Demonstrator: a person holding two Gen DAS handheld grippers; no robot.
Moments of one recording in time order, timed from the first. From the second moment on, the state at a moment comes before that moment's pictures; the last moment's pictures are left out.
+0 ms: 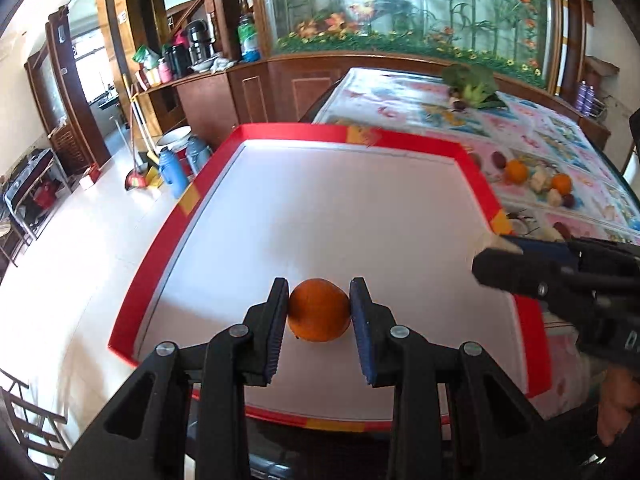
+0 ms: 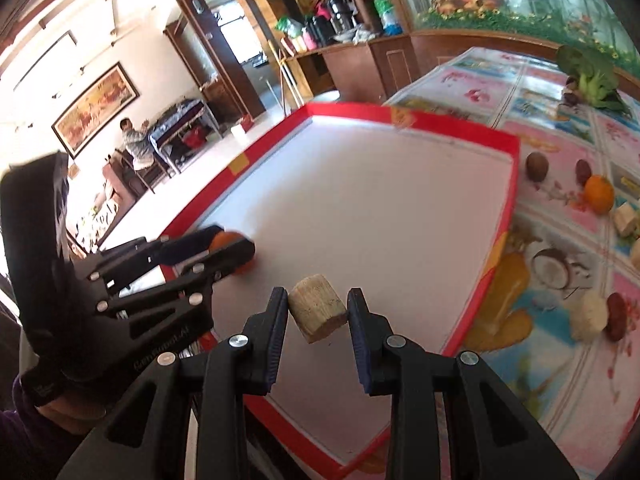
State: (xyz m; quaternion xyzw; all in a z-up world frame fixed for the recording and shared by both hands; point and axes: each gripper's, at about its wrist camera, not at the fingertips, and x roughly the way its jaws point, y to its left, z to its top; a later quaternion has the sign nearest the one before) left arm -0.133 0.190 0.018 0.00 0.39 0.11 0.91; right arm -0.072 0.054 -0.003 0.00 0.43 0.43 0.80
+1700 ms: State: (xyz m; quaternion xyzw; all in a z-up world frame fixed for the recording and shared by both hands) left arm -0.109 0.062 0.046 0.05 0.39 -0.09 0.91; right arm -0.013 -0.103 -0.012 0.00 0.43 0.28 0.86
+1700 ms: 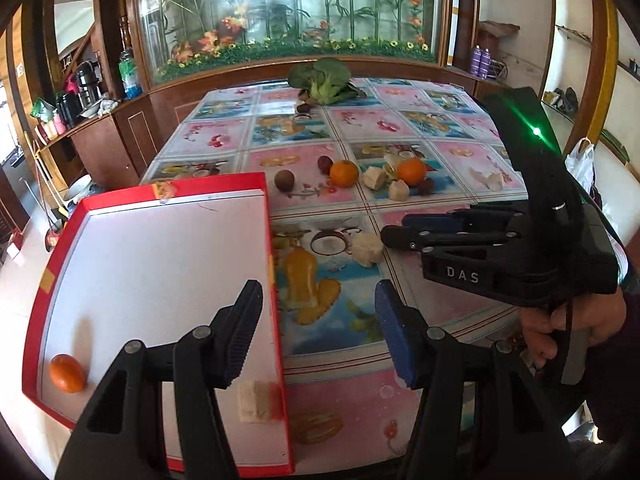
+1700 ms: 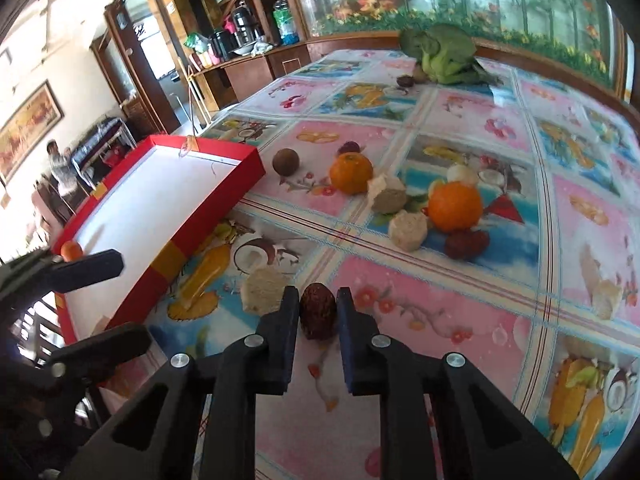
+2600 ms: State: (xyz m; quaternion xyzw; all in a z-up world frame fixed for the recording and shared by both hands) left arm -0.021 0.011 -0.002 0.07 0.47 -0.11 0.87; right arm -0.011 -0.135 -0.011 -0.01 0.43 0.26 0.86
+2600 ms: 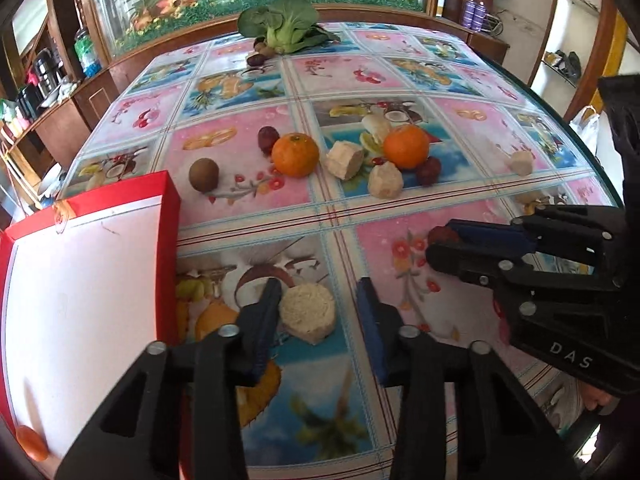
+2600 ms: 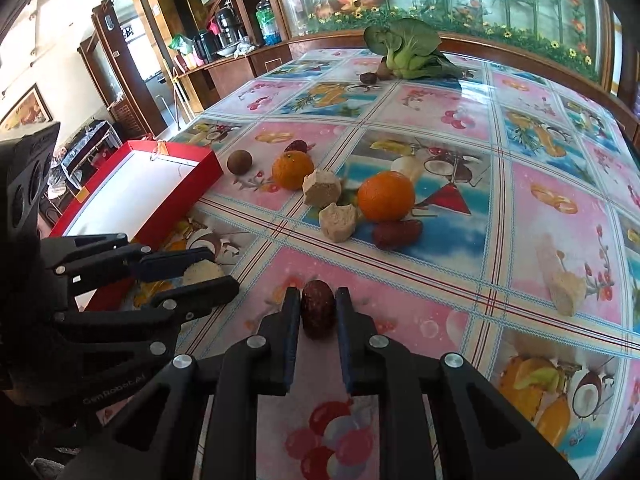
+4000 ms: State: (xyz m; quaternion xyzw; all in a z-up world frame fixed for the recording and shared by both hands) left arm -0.067 0.275 0.037 -0.09 0.41 0.12 0.90; right arm -0.002 0.113 0.006 -0.05 0.45 0.36 0.82
